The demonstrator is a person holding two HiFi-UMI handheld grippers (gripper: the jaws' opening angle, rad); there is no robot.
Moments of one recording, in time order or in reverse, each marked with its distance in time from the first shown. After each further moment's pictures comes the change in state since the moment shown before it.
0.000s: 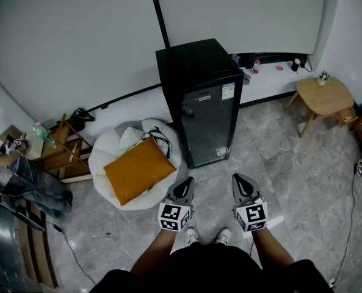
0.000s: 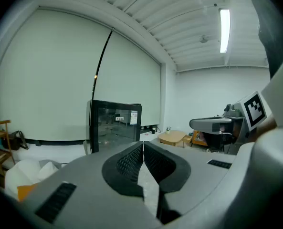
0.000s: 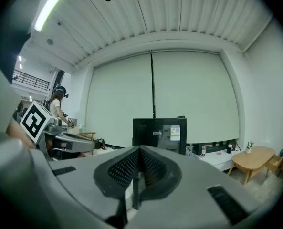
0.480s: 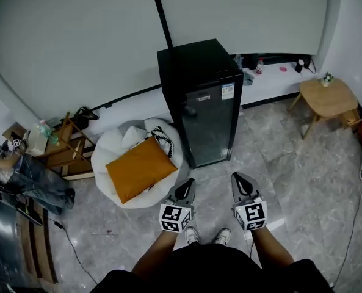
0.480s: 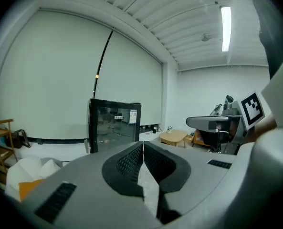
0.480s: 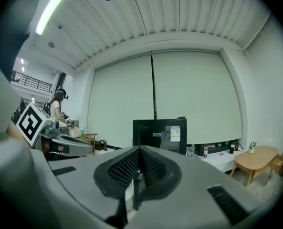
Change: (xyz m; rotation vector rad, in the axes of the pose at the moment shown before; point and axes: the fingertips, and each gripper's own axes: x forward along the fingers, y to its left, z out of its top) left arm 0.001 -0.016 -0.004 -0.009 0.008 0.026; right arm -0.001 -0.010 0.002 0.002 -0.015 0.026
